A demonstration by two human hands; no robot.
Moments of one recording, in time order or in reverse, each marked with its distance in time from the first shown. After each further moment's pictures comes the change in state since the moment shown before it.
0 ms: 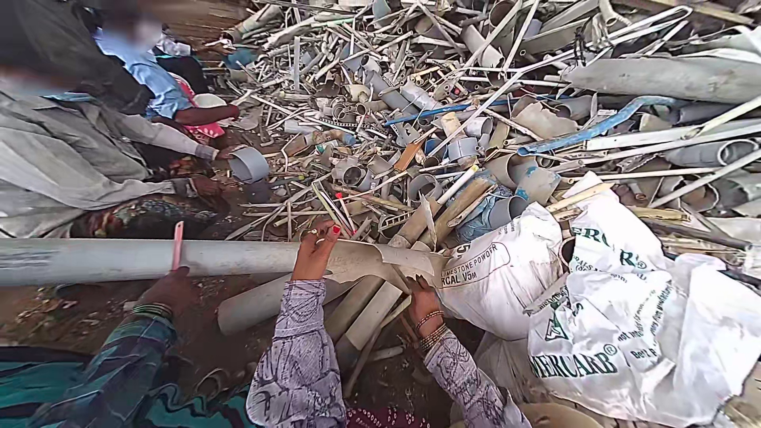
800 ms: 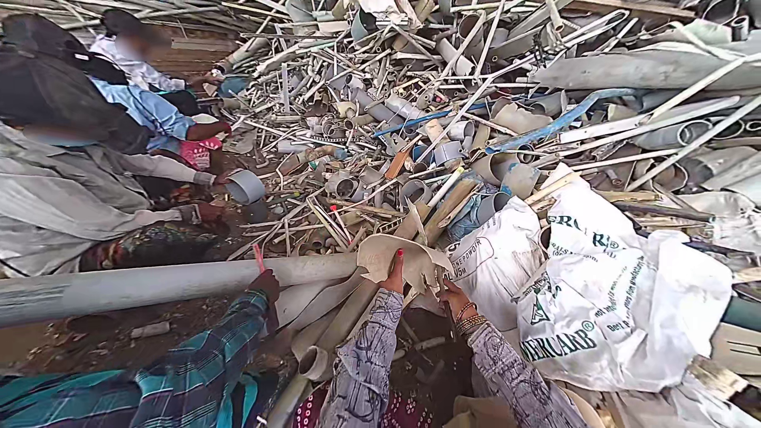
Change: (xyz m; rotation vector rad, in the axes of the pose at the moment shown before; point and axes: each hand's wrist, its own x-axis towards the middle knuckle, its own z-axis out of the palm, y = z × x) left_hand -0.062 -0.023 0.166 -0.516 0.141 -0.090; right_hand -0.001 0.088 -0.027 1.006 0.030 0.316
